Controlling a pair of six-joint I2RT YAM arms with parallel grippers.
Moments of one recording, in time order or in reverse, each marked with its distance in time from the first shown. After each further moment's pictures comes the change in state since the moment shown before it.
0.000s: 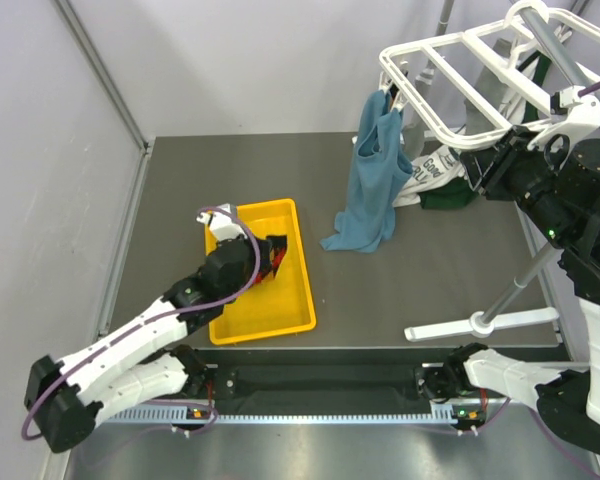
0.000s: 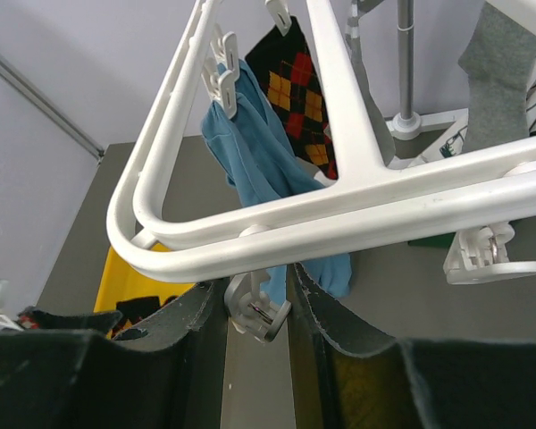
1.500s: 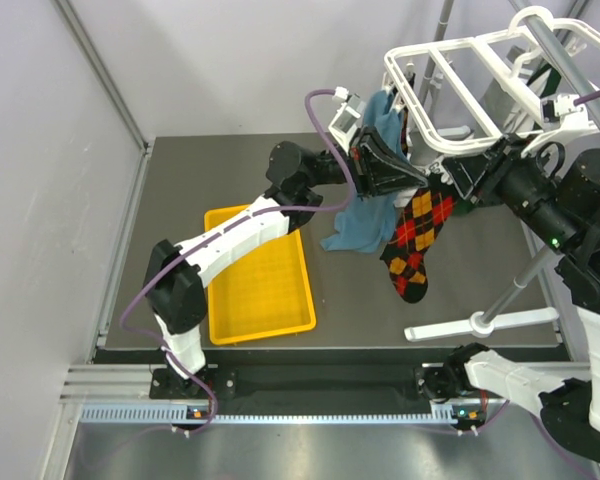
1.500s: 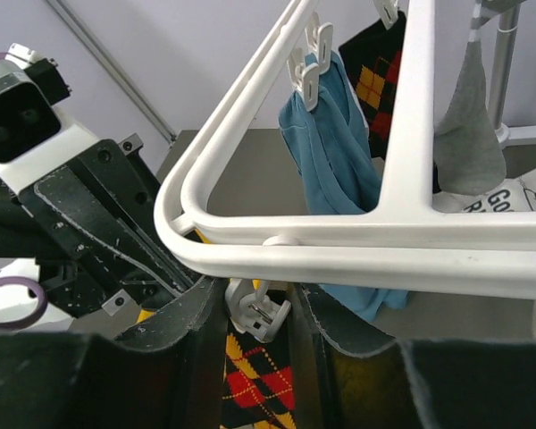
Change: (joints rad) left arm -0.037 0.893 1.023 1.072 1.430 -0.050; right arm 0.000 -0.058 -0.098 0.105 -0.184 0.028
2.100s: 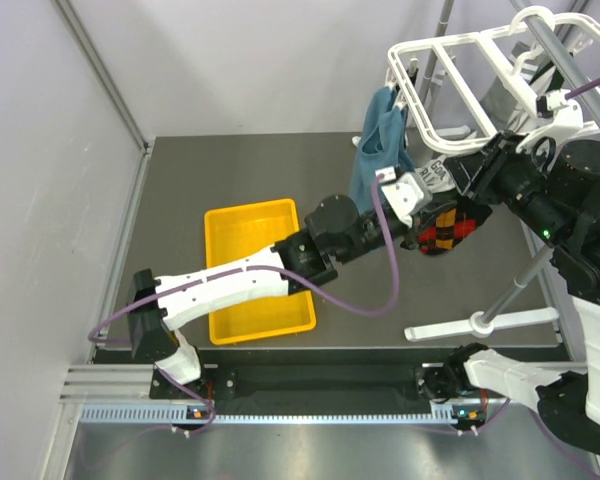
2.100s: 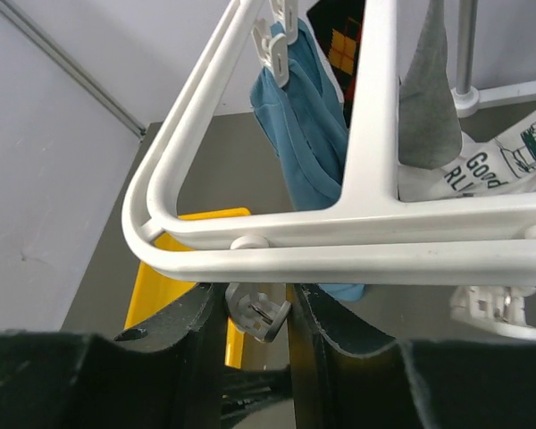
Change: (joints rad) left arm -0.364 -0.170 -0.077 -0.571 -0.811 0.866; right arm 0.000 0.042 0.042 -0.072 0.067 0.038
